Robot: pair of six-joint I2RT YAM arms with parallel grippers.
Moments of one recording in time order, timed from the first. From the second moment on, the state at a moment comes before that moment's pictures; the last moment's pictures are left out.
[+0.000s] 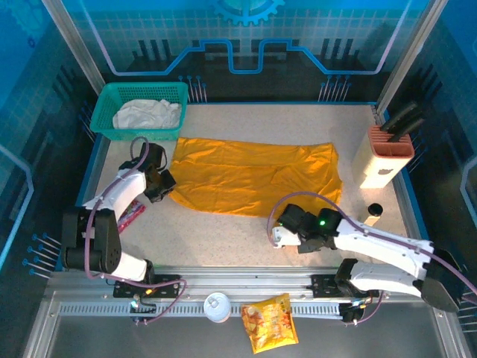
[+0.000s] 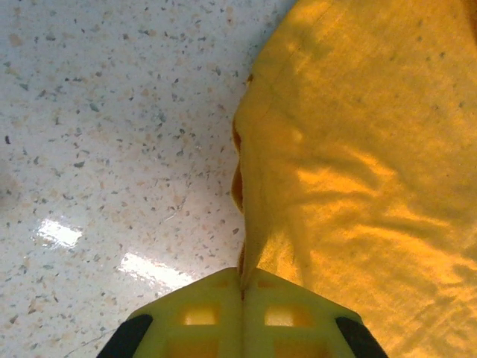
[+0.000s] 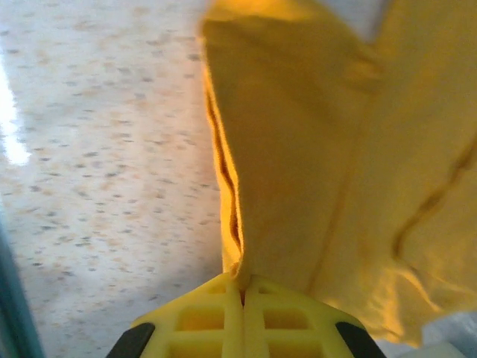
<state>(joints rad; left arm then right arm) -0.03 1.45 0.91 -0.71 0.03 -0.71 0.94 1.04 0.69 -0.98 0.32 -0.69</state>
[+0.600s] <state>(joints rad) -0.03 1.51 1.10 -0.86 -0.06 -0.68 0.56 1.08 0.86 -0.52 0.53 -0.81</state>
